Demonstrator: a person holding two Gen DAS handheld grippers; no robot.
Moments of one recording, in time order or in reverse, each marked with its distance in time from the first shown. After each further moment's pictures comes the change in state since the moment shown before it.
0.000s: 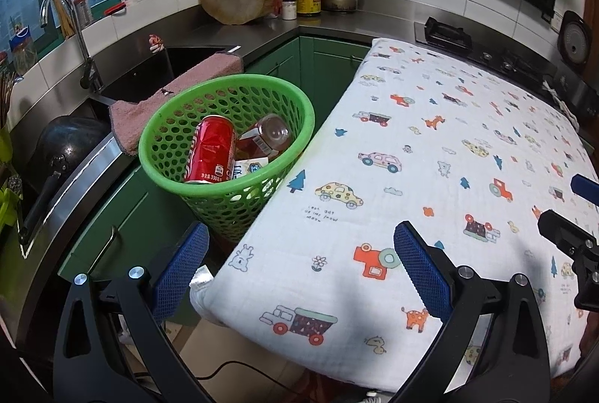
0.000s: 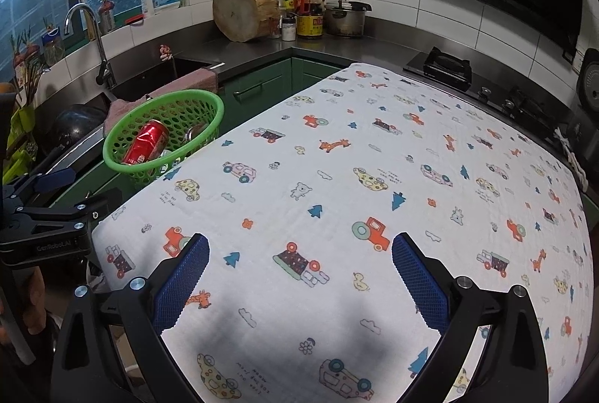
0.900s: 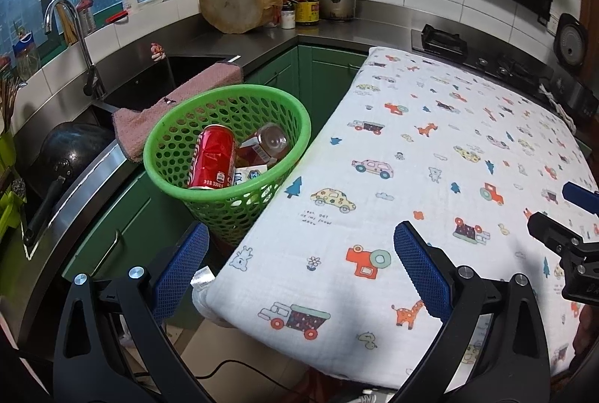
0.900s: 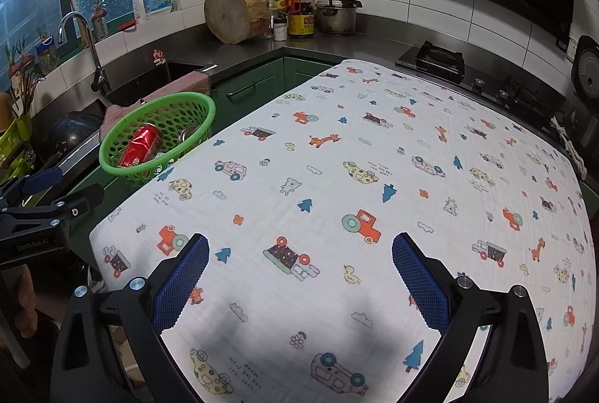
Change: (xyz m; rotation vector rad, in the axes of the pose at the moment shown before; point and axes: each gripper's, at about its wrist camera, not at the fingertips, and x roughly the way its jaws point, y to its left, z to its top) left arm -0.019 -0.003 0.000 0.003 -0.033 0.000; right arm -0.003 -0.011 -0.005 0.031 0.002 -0.003
